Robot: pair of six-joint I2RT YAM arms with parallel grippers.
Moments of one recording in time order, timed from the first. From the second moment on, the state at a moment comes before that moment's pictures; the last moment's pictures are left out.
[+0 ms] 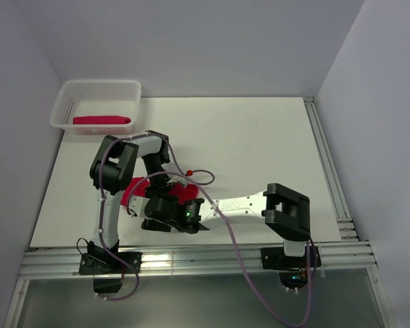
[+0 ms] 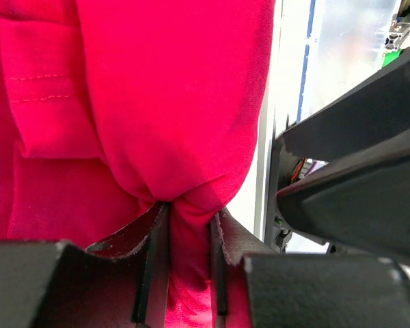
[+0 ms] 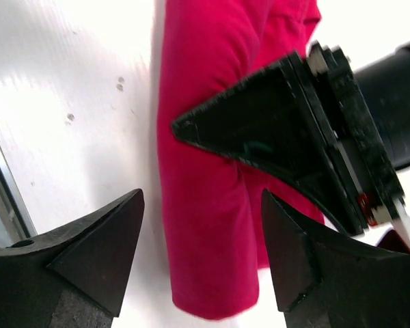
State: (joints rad) left arm -0.42 2.22 1.46 -1.57 0.56 1.35; right arm 1.36 1.81 1.21 -0.19 0.33 -0.23
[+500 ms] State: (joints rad) left arm -0.42 2.22 1.46 -1.57 0.56 1.35; right arm 1.36 1.93 1.26 -0.21 0.33 -0.23
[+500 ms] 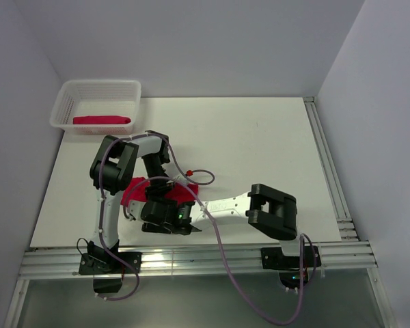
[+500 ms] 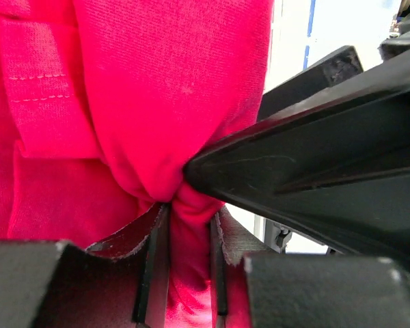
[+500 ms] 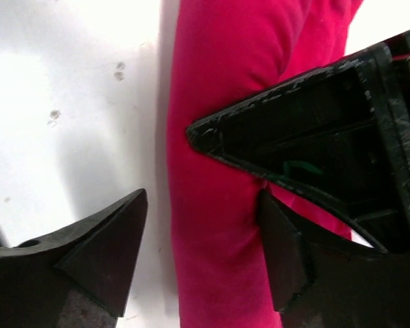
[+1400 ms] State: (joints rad) left arm -0.42 2.21 1.45 -1.56 0.55 1.35; right arm 1.36 2.01 1.34 -0.25 0.40 -0.22
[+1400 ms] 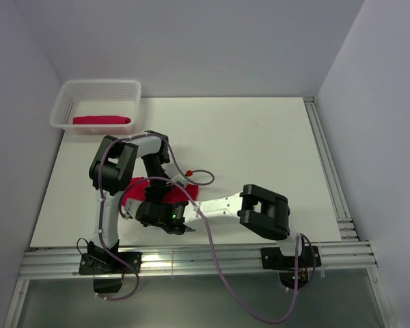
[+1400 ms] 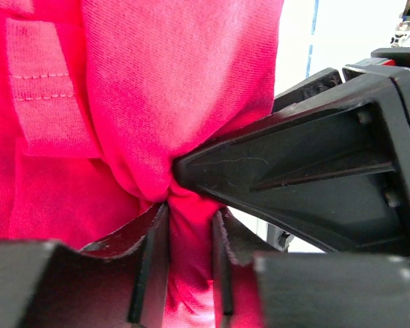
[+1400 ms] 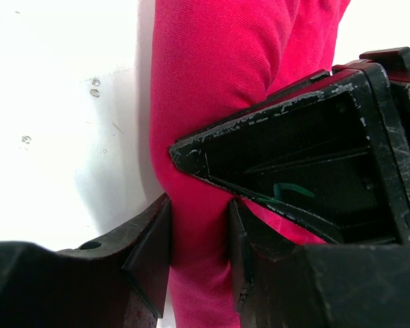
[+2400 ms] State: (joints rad) left arm -0.42 2.11 1.42 -1.51 0.48 1.34; right arm 1.37 2.02 1.34 -0.22 0.37 -0.19
